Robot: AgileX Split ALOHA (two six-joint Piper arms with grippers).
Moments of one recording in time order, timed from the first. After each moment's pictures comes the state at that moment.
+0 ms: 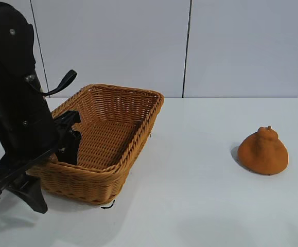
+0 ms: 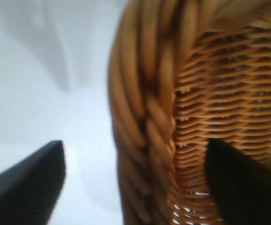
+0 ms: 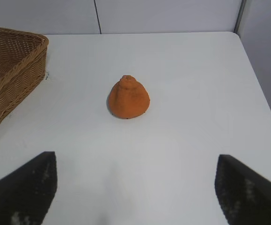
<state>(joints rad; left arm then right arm) -0.50 1.88 -1.05 -0.13 0.66 -1.61 0.02 0.00 -0.49 -0.01 1.02 0.01</state>
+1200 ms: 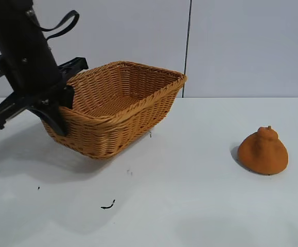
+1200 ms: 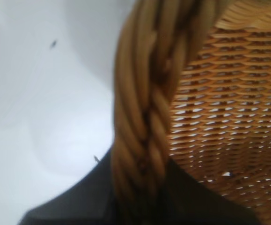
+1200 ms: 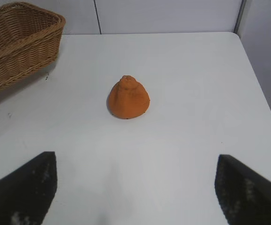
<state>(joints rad) -0.31 1.89 -1.32 -0.26 0.84 -1.10 0.02 0.00 -0.49 -0.01 1.02 0.01</state>
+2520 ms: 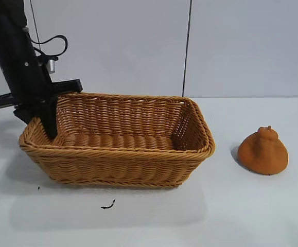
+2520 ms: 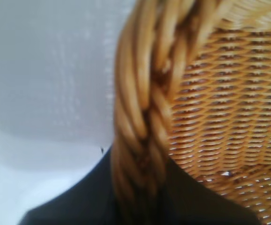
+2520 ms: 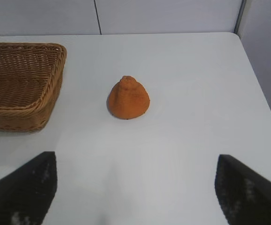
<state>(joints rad) -0.21 2.19 -1.64 -0.26 1.11 -0.14 0.02 0.00 -0.49 -0.01 1.02 0.01</state>
